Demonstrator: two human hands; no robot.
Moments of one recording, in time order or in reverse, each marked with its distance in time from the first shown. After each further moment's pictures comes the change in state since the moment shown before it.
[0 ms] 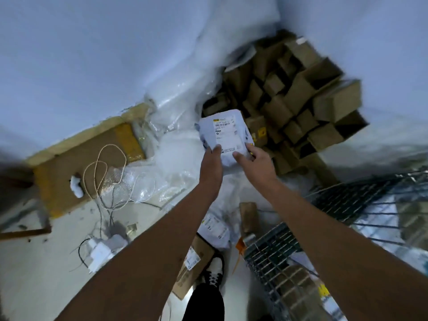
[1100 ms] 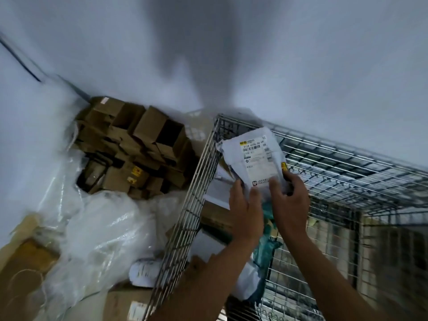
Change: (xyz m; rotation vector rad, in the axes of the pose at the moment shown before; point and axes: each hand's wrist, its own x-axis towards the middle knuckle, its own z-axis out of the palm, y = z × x) left_hand -0.350 -0.156 0.371 0.366 -0.586 0.360; right_hand -0.260 0.197 -0.404 0.204 1.019 0.239
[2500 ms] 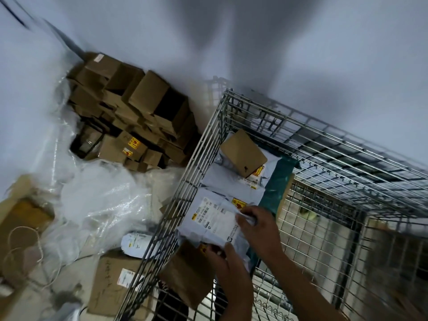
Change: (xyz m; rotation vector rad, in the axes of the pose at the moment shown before) left_hand -0.082 -0.088 -0.003 -0.144 0.603 -0.479; right_hand -0.038 0.098 0.036 -0.152 -0.632 -0.016
